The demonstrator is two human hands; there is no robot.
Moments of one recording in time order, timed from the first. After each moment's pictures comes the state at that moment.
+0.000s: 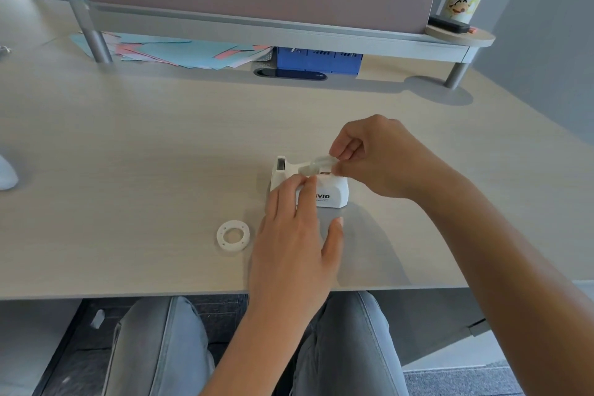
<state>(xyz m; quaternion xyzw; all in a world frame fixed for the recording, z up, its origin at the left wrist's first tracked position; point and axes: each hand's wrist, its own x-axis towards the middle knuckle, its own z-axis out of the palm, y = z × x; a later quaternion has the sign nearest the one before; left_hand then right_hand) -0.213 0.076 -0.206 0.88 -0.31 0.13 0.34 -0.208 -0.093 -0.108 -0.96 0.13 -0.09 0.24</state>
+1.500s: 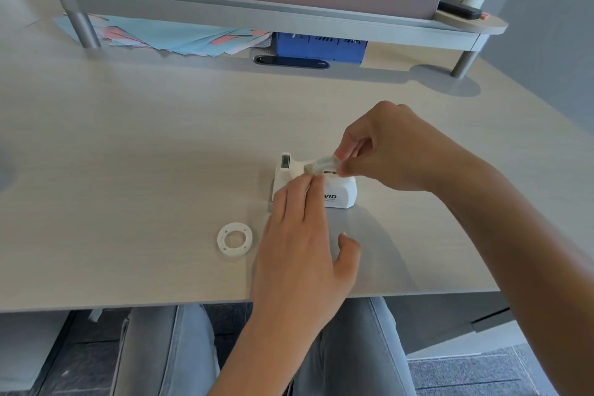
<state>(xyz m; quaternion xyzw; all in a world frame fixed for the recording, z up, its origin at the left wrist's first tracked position) -0.214 0.076 -0.200 0.87 -0.32 0.09 0.35 -0.200 -0.095 -0.097 -0.97 0.13 -0.04 0.21</state>
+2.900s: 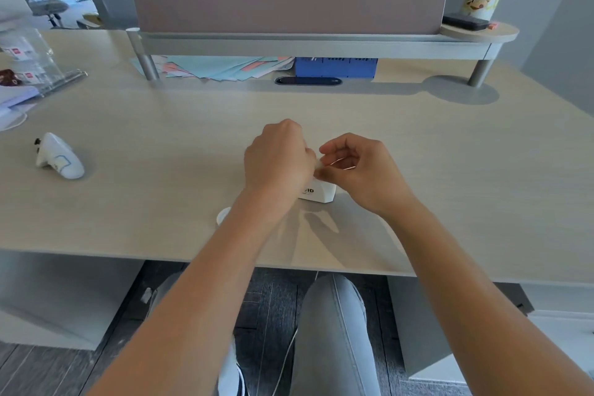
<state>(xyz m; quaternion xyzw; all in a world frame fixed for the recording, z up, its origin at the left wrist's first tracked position) -0.167 0.032 -0.115 0.95 -0.17 0.09 0.25 -0.226 -0.108 -0.154 -0.84 0.09 -0.18 0.51</state>
